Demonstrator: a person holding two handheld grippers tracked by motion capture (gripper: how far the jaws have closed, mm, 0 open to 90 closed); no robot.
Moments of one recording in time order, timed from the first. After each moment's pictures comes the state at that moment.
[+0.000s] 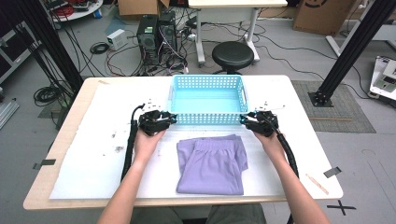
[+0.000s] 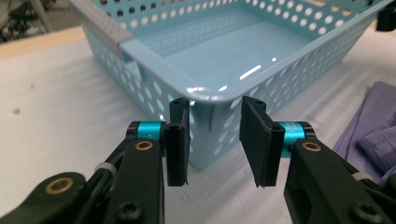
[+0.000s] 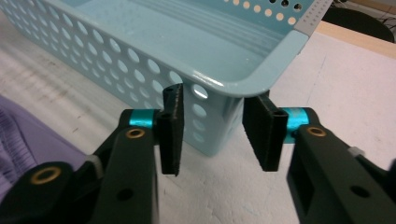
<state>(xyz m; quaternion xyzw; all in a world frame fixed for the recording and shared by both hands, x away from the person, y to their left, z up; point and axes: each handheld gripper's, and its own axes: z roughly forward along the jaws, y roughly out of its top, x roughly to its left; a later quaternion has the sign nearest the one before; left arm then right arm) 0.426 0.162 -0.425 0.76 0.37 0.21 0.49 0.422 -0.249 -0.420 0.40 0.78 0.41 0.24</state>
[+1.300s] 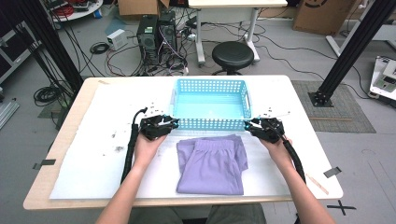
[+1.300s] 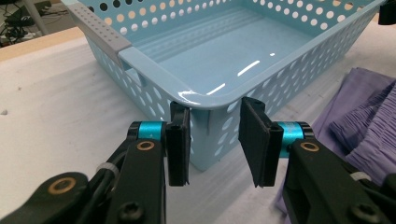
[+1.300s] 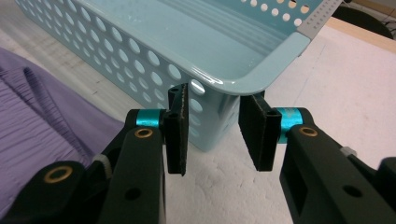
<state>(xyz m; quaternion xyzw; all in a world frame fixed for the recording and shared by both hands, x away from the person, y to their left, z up) 0.403 0.154 -0.422 0.78 0.35 0.19 0.49 0.394 -0.261 -0.417 0.38 0.80 0.39 0.24</state>
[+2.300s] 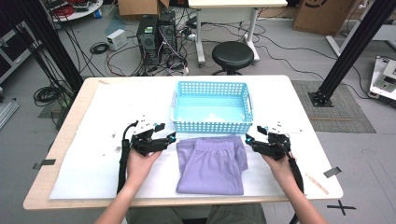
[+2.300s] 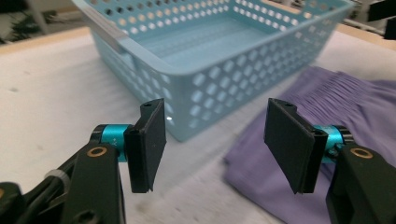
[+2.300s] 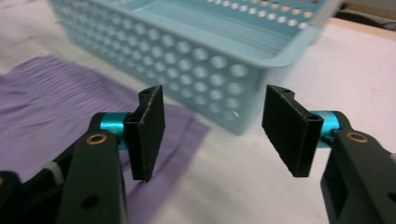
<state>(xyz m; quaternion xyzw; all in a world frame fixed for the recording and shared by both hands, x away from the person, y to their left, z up) 0.344 0.163 -0.418 0.76 0.35 0.19 0.51 0.335 -0.262 -0.417 0.40 0.77 0.44 0.23</state>
